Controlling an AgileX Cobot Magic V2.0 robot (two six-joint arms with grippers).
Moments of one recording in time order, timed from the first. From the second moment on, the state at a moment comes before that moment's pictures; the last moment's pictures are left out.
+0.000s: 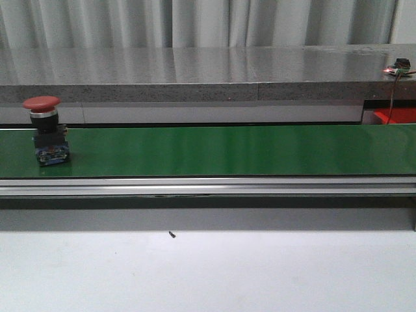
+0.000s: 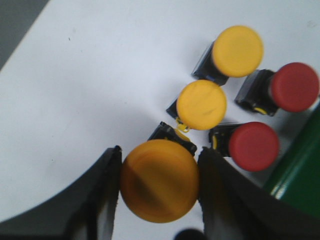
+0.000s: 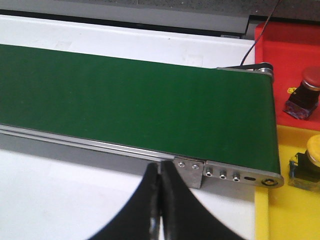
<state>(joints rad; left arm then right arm) 0.57 1.77 -1.49 -0.14 0.95 0.07 -0.06 0.55 -0.40 0.53 0.43 -0.52</state>
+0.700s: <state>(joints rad) 0.28 1.71 -1.48 -0.14 0.98 0.07 -0.06 0.55 -0.40 0.53 0.43 -0.52</state>
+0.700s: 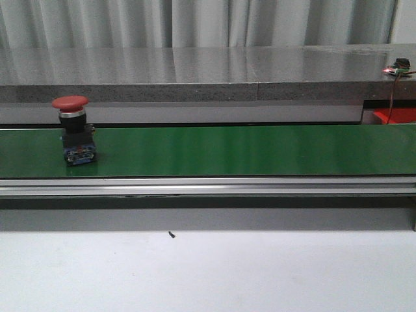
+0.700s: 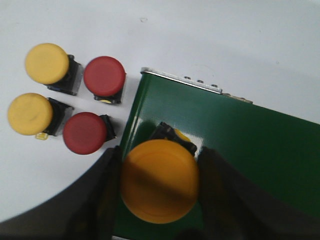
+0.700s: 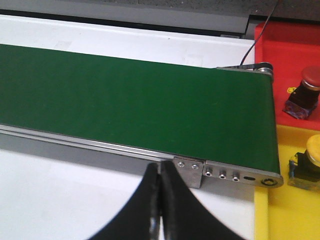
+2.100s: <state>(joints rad) 0.20 1.31 -1.17 -0.38 0.97 0.27 -0.06 0.55 -0.40 0.53 0.44 -0.52</state>
